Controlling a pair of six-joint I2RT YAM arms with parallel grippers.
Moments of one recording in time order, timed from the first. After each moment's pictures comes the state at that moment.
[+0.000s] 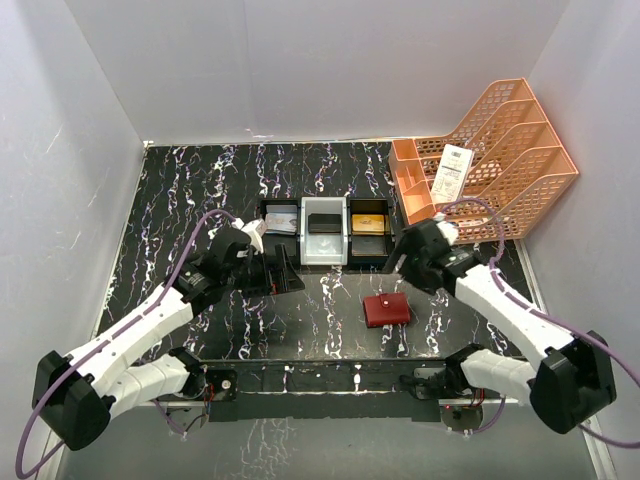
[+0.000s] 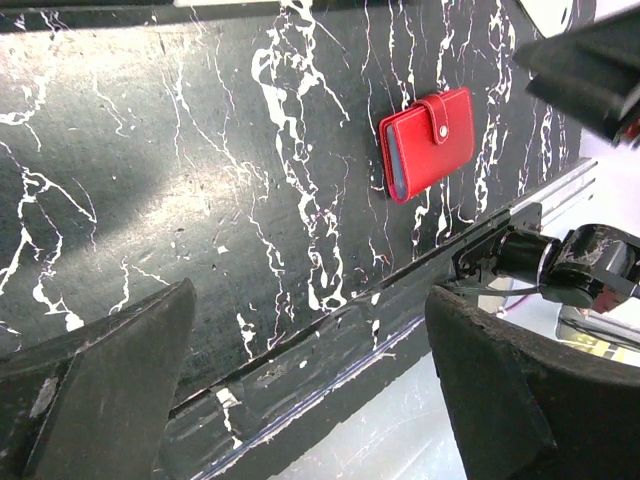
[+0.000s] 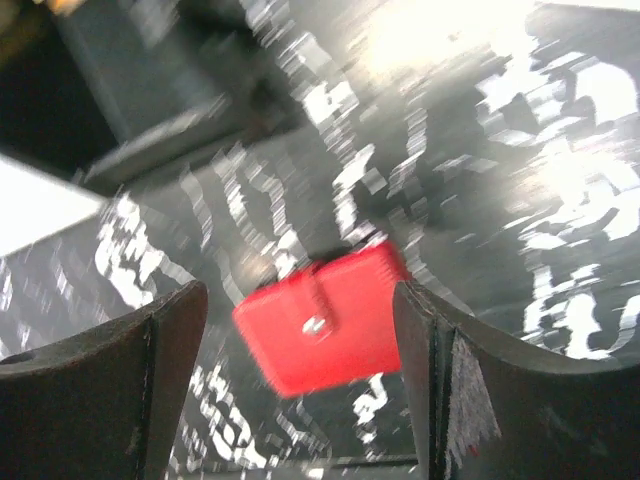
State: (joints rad) left arm -0.64 1.00 0.72 -0.49 0.26 -0.73; right arm 0.55 1.10 0.77 -0.69 0.20 0.93
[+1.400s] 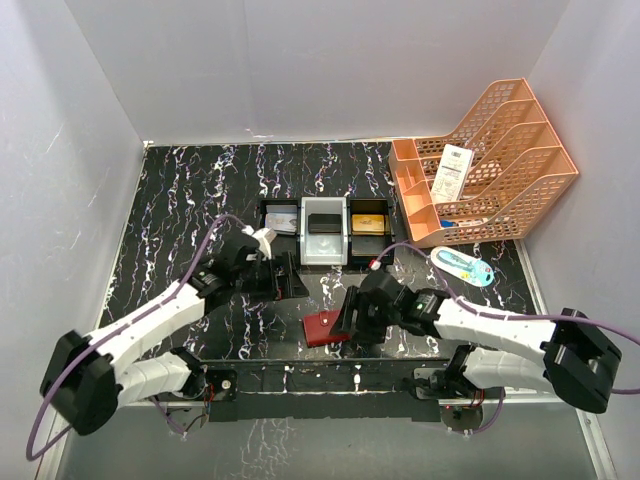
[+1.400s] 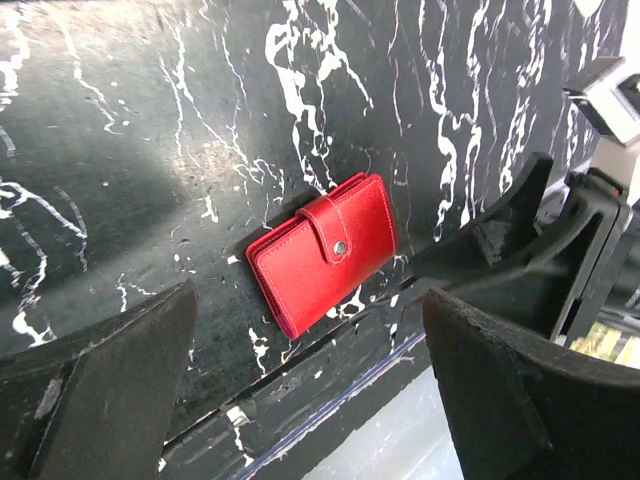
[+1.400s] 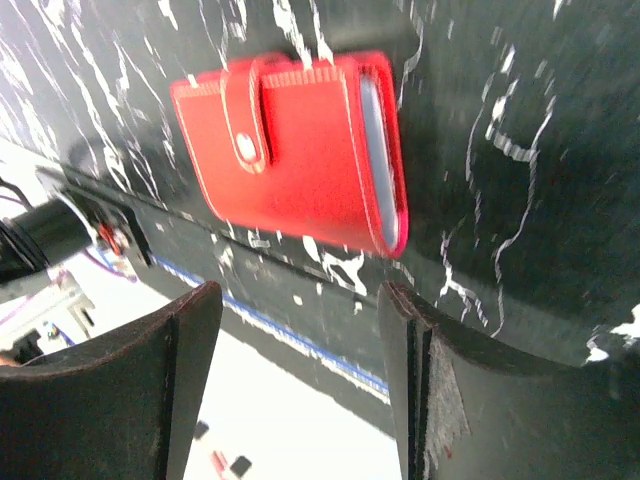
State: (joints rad) left arm -0.64 1.03 0.64 -0.38 0.27 -0.73; right arm 0.92 1.11 0.54 -0.32 -0.14 1.14
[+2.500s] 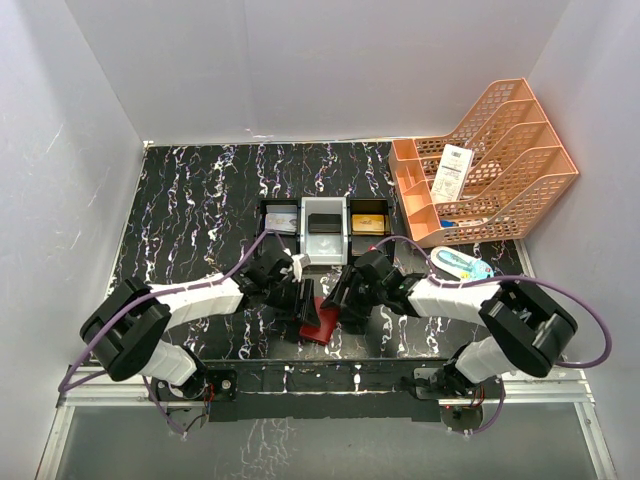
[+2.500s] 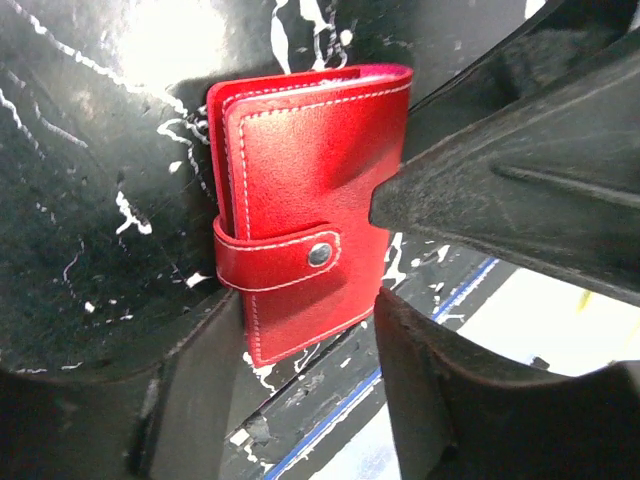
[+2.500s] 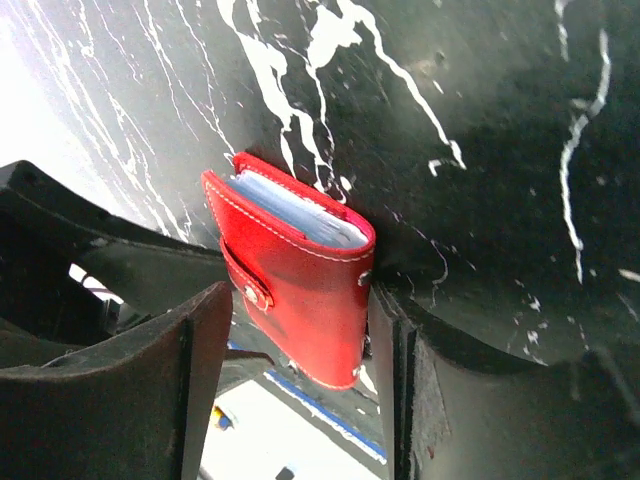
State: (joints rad) left arm -0.77 1.43 0.61 -0.16 0.45 -0.67; right arm 0.78 1.40 0.52 0.03 -0.25 1.27
